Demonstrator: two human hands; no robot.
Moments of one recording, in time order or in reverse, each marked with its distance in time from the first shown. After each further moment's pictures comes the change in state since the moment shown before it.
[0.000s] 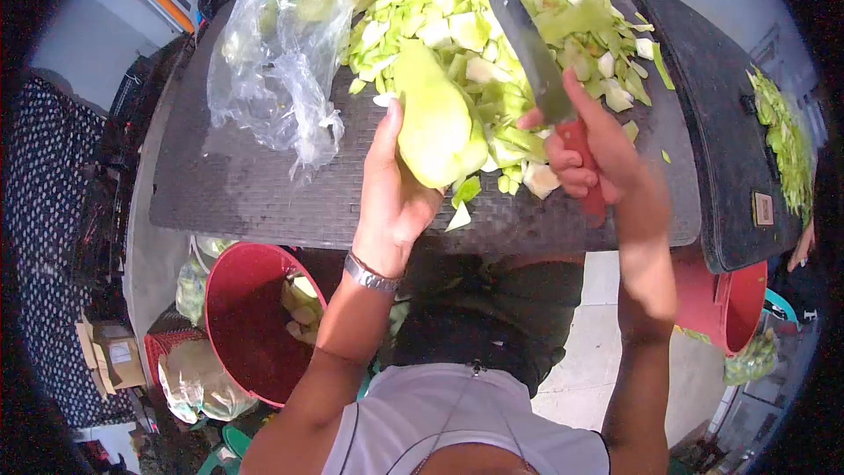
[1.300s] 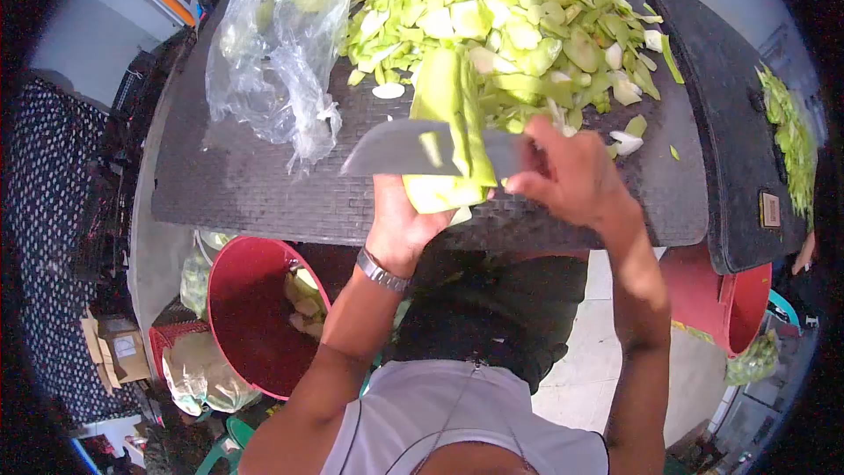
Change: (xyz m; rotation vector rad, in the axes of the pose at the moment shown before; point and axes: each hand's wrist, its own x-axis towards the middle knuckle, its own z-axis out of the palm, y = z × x) left_hand -0.007 -0.016 -0.037 -0.455 -0.173 -0.310; right_hand 0.002 0.039 0.010 -1.208 0.157 -0.915
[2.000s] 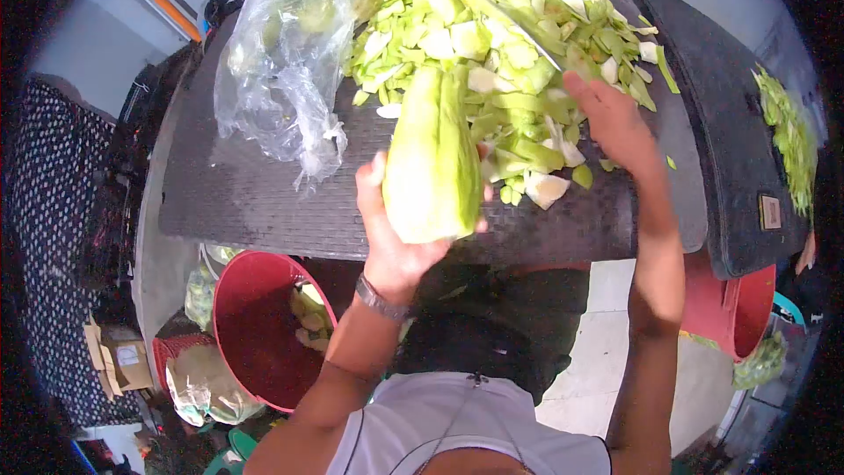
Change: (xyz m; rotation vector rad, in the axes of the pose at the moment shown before) left_hand -0.009 -0.002 0.022 0.198 -0.192 0.029; right_hand 0.032 0.064 -0.044 -0.082 0.106 0.661
